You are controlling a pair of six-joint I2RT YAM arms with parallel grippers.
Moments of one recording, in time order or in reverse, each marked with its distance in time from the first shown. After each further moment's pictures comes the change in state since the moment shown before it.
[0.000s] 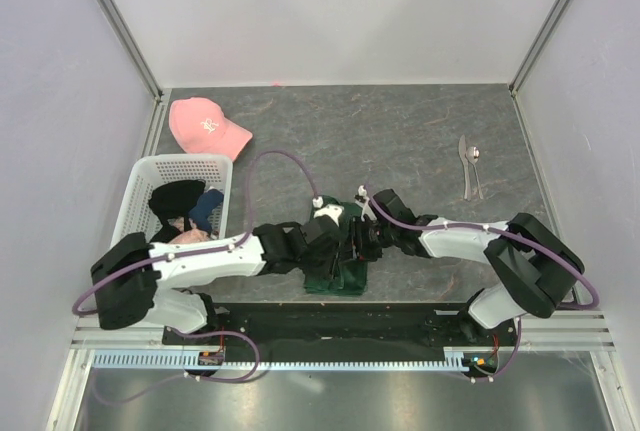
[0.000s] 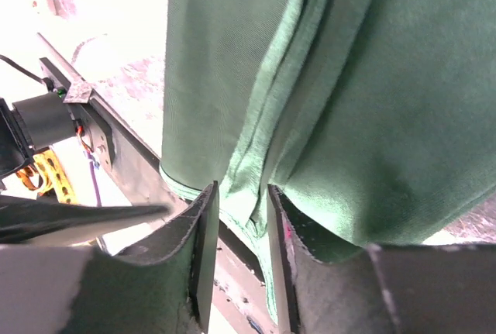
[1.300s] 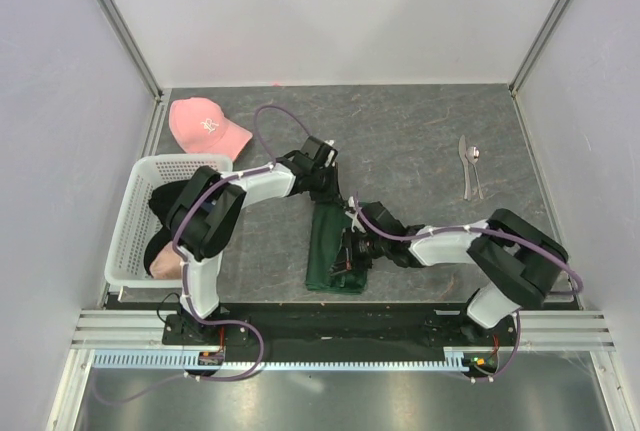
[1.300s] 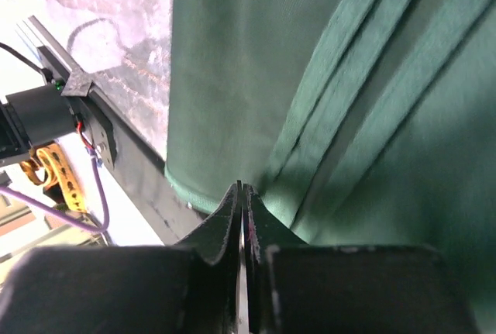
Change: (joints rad) left arm 0.509 0.574 0.428 0.211 0.334 0.154; right arm 0.111 0.092 -0.032 0.175 0.035 0.110
